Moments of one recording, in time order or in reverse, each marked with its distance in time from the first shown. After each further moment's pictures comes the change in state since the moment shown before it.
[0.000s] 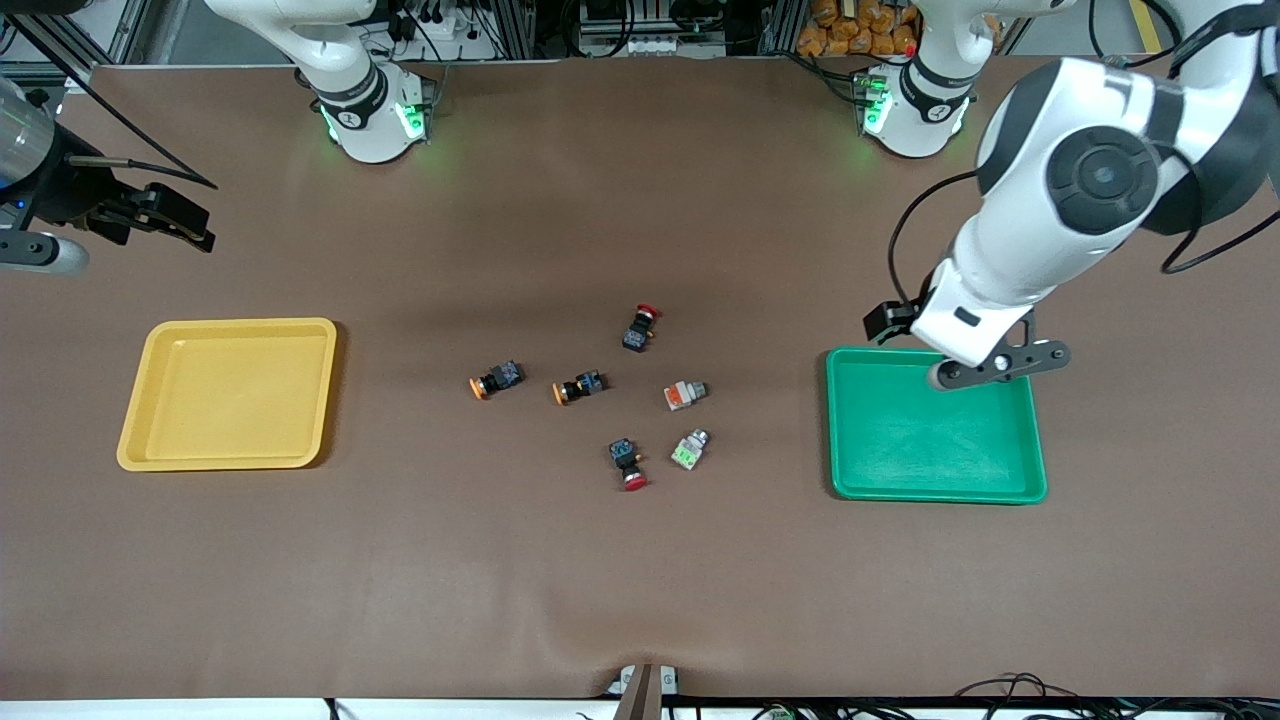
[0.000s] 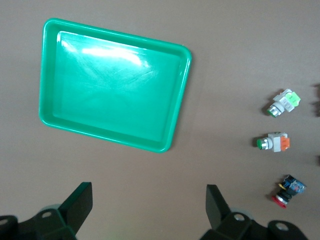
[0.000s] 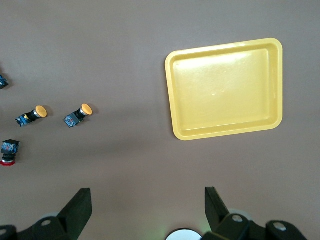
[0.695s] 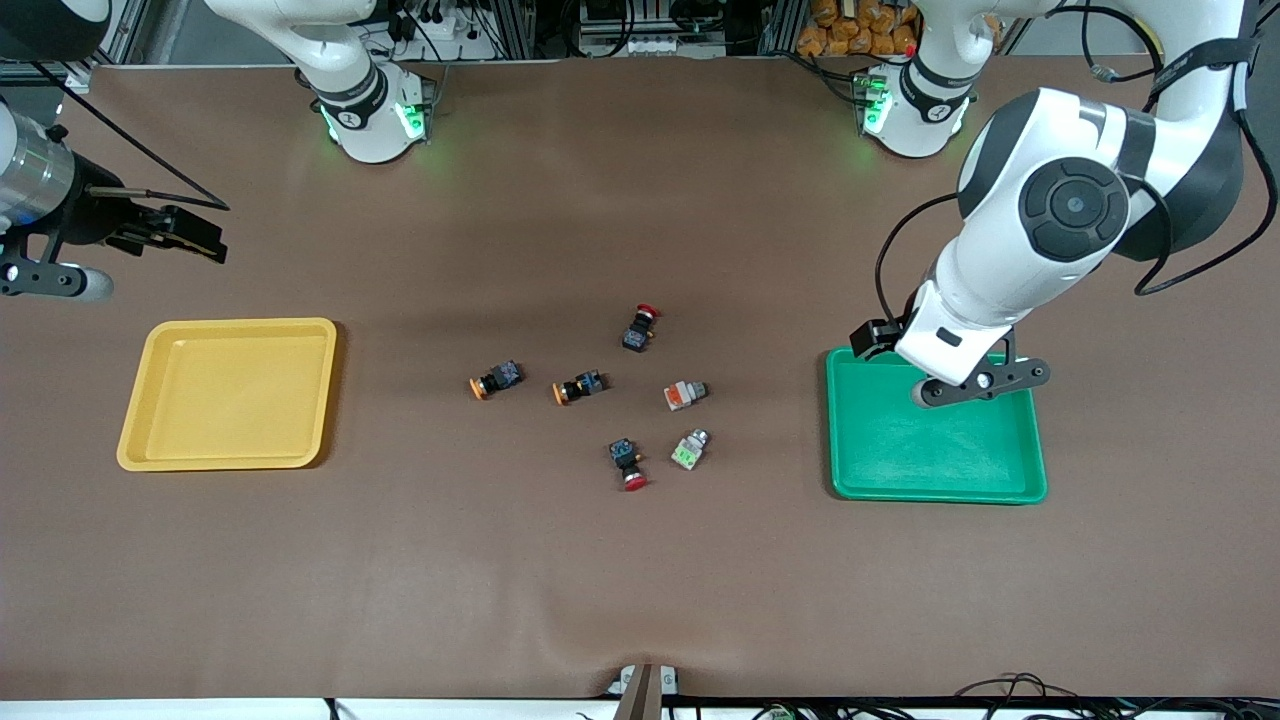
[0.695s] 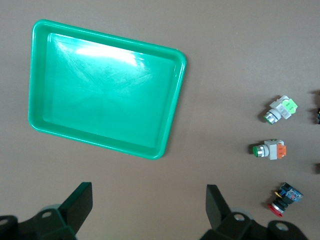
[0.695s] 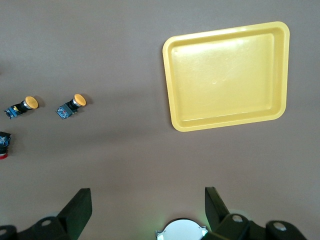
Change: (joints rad) left arm -0.006 0.047 0.001 0.018 0.001 0.030 -0.026; right arm -0.002 0.052 -0.005 0.015 0.000 -0.035 0.000
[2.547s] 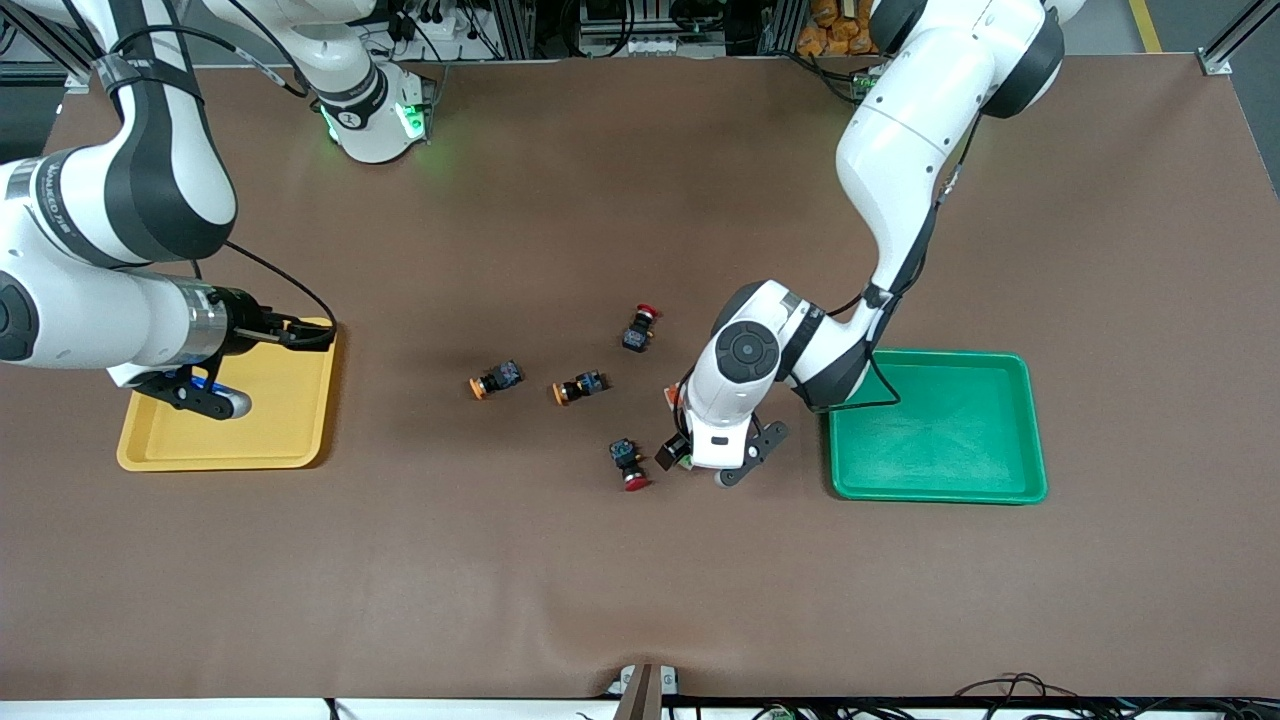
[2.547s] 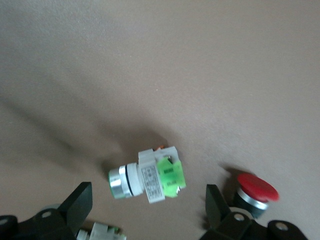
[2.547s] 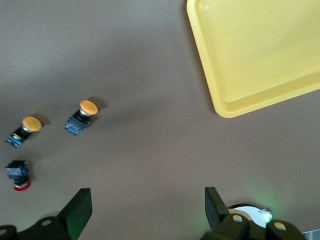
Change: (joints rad) left arm -0.371 0.624 0.122 0.226 0.001 0.627 -0.775; right arm 0.058 0.274 0.006 -0.005 0.122 0.100 0.308
